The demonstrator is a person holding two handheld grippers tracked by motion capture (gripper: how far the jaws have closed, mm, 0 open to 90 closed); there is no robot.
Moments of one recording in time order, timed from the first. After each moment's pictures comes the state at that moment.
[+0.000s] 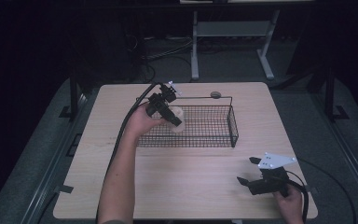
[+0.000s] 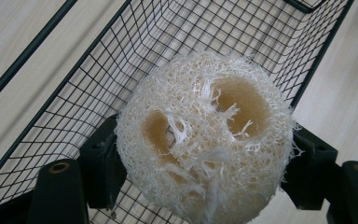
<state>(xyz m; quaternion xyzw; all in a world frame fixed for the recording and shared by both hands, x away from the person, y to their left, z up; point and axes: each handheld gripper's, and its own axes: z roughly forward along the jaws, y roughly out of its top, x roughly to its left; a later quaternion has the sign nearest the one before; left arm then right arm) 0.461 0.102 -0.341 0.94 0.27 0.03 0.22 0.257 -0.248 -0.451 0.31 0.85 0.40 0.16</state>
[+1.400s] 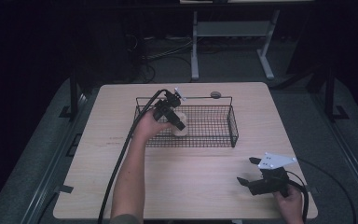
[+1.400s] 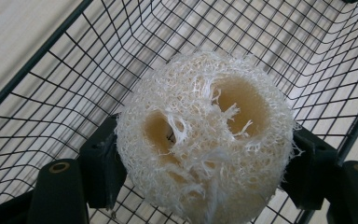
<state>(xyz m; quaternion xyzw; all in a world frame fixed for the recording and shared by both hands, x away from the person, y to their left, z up) 0.478 0.089 -0.384 0.93 0.30 0.01 0.20 0.257 -0.248 -0.451 0.30 0.85 0.41 0.16</state>
